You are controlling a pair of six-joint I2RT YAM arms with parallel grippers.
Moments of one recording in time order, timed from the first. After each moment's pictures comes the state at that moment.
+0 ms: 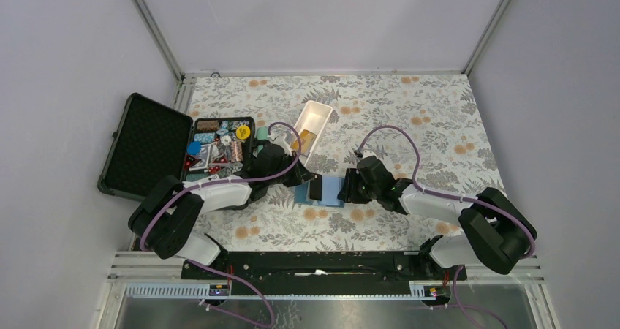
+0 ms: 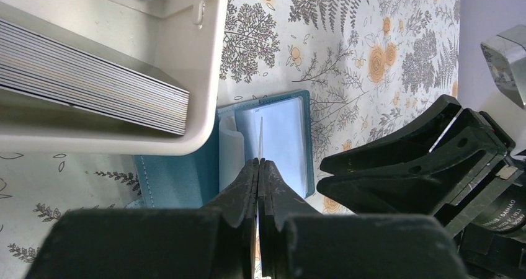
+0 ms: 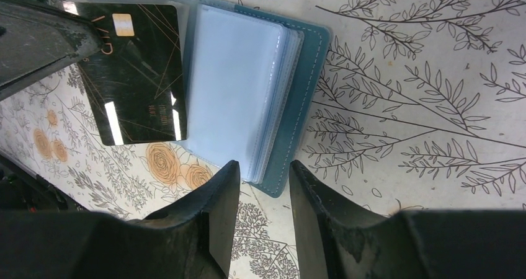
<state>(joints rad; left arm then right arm) -0.64 1.46 0.58 0.30 0.20 -0.80 0.72 1.36 0.53 0.01 -0.07 0.70</state>
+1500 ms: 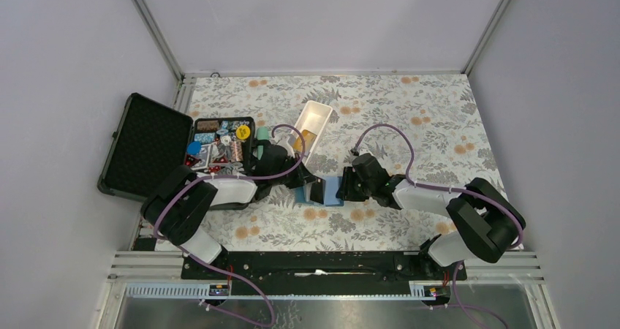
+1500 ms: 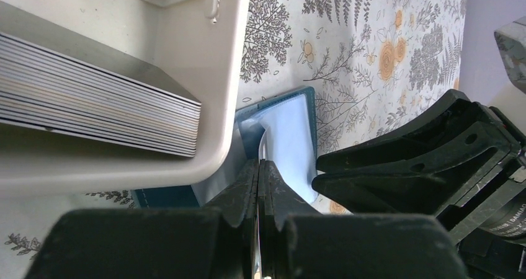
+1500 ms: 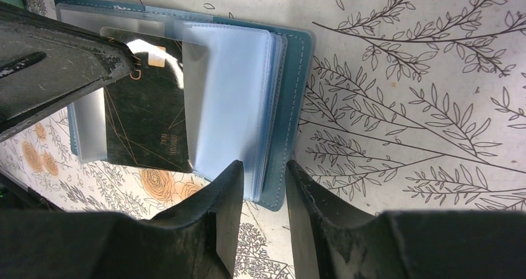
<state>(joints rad) -0.63 1.57 0.58 0.38 0.24 -0.83 0.72 1.46 0.57 0.02 -0.07 0.71</state>
